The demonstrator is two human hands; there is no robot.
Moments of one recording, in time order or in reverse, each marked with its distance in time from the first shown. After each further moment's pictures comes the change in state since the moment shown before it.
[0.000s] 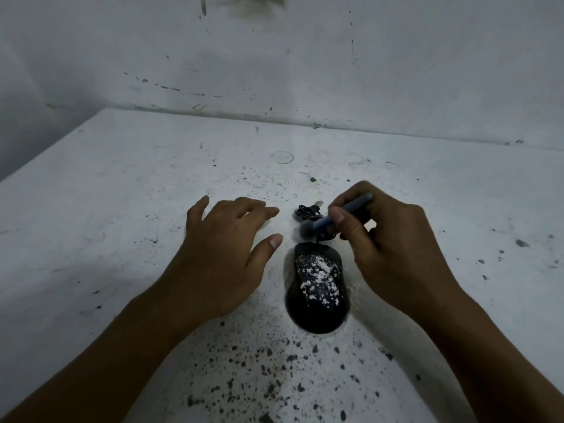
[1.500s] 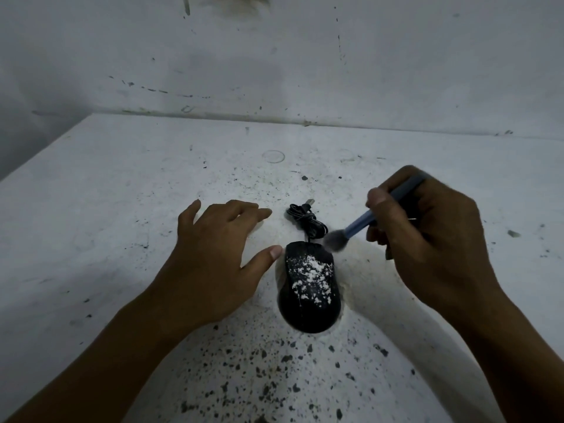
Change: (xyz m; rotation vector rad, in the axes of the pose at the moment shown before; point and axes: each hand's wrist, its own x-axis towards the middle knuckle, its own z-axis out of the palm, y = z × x) left_hand -0.001 0.003 -0.002 -0.002 -0.024 0.010; right_hand -0.010 0.007 -0.028 0.078 0.160 0.060
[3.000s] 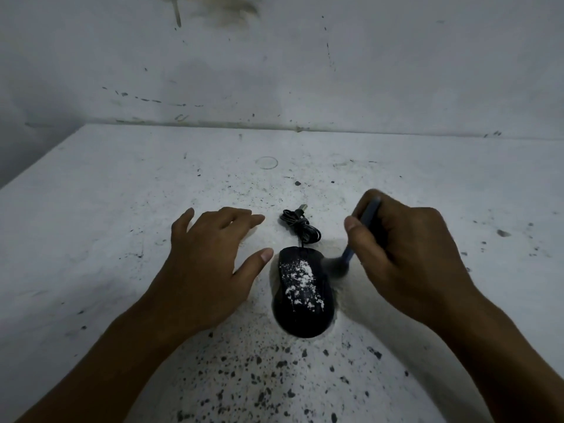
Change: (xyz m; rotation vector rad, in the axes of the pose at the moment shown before) left_hand 0.000 -0.001 0.000 -0.020 0.009 -0.007; right_hand -0.003 0.000 0.003 -0.206 -0.137 -0.102
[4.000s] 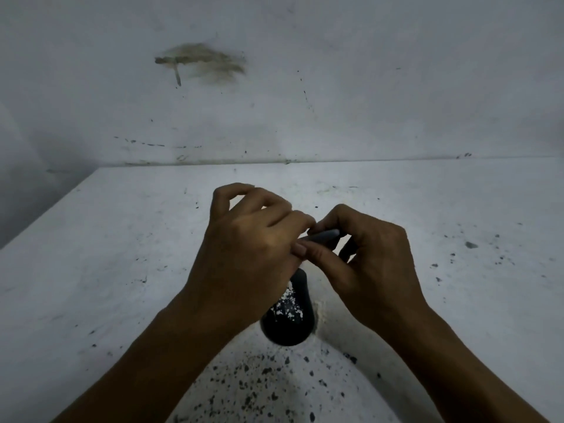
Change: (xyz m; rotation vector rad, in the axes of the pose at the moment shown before) left_hand 0.011 0.082 -0.034 0.214 0.367 0.484; right_hand -0.004 -0.020 -0.004 0.172 0.245 -0.081
